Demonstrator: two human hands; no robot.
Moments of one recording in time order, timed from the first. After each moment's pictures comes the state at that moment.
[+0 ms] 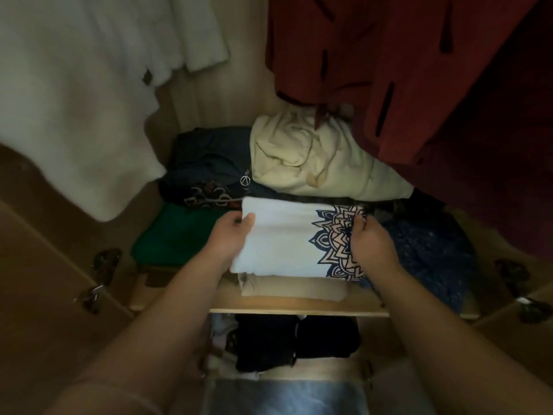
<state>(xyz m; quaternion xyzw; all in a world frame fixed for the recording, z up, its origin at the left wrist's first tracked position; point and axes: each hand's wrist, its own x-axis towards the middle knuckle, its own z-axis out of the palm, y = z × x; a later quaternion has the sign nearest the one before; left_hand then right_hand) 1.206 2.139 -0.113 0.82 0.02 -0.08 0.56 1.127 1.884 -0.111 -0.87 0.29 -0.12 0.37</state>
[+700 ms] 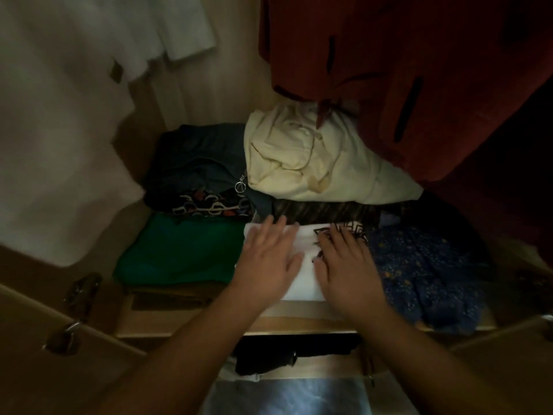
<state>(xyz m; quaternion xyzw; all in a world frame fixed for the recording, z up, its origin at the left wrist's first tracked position) 1.194 2.097 -0.141 0.94 -0.30 0.05 0.14 1.126 1.922 -0.151 -0.98 0.06 -0.15 0.06</state>
